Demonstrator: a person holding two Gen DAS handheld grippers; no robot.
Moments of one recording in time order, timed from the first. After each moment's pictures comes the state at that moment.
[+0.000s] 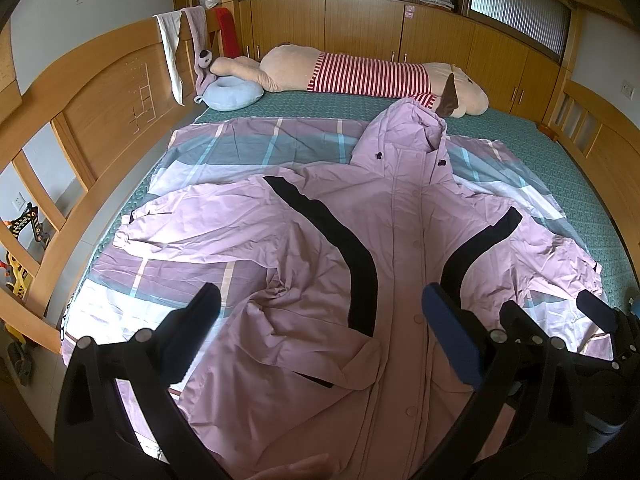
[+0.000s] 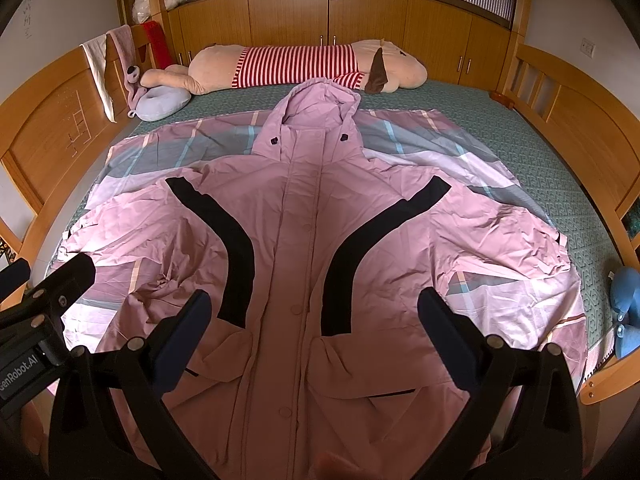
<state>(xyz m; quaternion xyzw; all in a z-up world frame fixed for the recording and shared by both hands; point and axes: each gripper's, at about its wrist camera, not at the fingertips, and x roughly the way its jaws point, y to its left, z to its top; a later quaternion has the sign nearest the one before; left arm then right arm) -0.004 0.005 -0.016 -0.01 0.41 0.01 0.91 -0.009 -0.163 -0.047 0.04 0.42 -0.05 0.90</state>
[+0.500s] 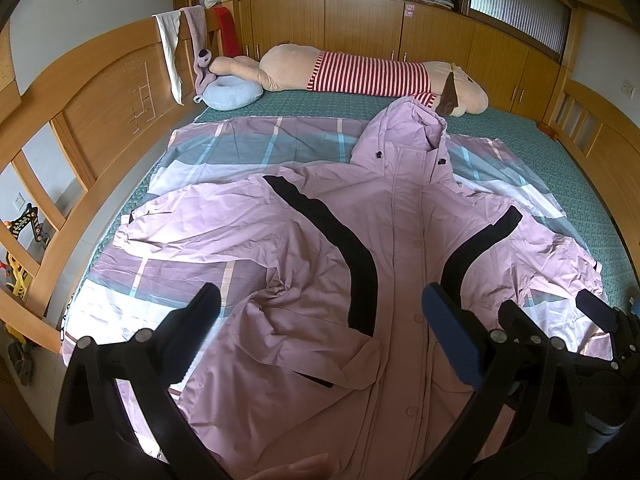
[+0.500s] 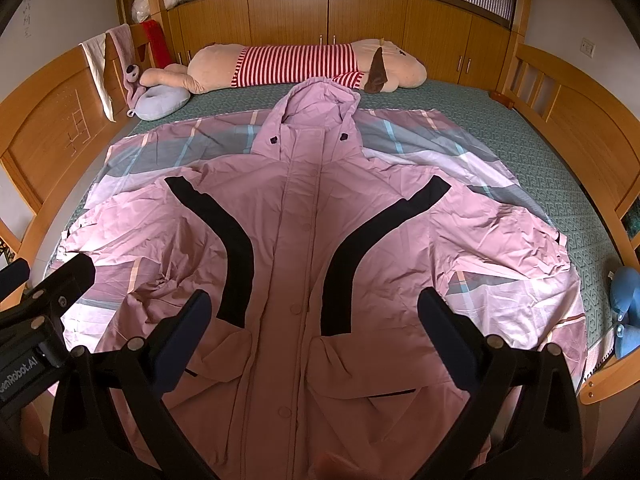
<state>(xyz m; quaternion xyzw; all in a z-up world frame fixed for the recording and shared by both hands) -0.001 0.002 -0.011 -0.01 0.41 0.01 0.91 -0.009 -0.163 -0.047 0.04 0.42 -0.05 0.90</state>
